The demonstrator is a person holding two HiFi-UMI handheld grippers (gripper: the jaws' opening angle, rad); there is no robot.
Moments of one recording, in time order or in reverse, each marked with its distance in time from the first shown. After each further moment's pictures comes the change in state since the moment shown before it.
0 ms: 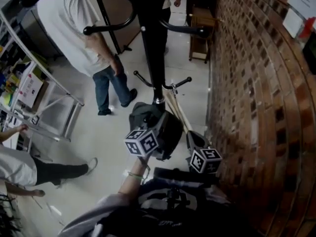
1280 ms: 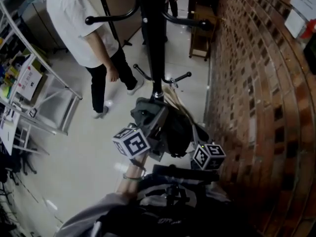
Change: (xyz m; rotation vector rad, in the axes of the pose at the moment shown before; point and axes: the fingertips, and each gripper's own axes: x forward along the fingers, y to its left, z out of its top) left arm -0.032 -0.069 0.048 -0.208 -0.111 -0.212; right arm -0.015 -0.016 0.022 0.000 -0.059 -0.042
